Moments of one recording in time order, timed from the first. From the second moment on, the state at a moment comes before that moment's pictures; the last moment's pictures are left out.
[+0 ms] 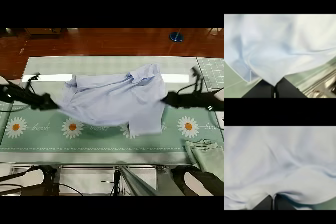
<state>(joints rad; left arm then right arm) 0.31 -1.38 1.09 0.89 -1.47 -1.12 -0.12 -1.00 0.83 -0.87 1.00 1.33</state>
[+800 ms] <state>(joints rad) 0.31 -0.71 1.94 0.83 -1.30 -1.37 -0.12 -0.75 1.98 -1.20 1.03 1.57</state>
